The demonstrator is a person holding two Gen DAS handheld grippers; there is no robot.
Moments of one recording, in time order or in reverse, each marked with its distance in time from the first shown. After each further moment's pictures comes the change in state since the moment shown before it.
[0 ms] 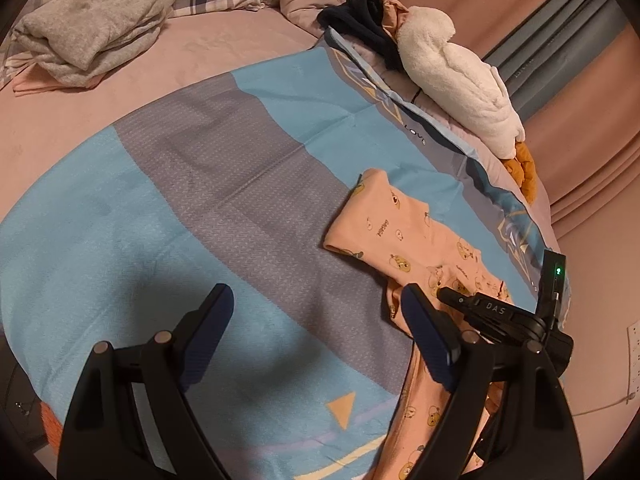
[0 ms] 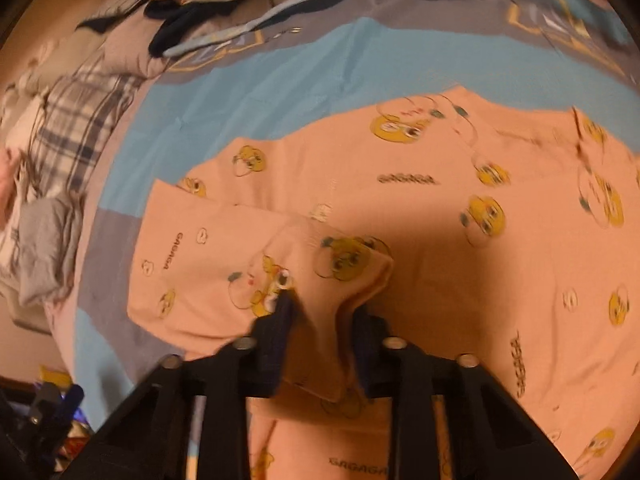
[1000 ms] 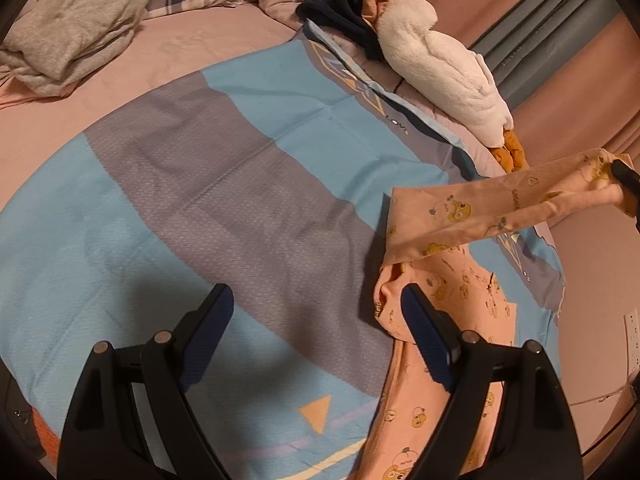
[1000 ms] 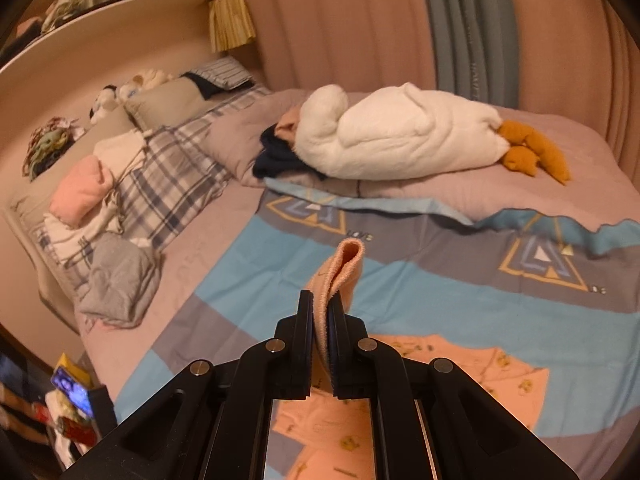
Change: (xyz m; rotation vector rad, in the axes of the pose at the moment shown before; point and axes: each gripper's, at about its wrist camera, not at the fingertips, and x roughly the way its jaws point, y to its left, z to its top) left arm 0.011 -0.025 0.002 0.047 0.030 -0.034; right arm -0.196 0.063 0.058 -0.295 -0.411 0.036
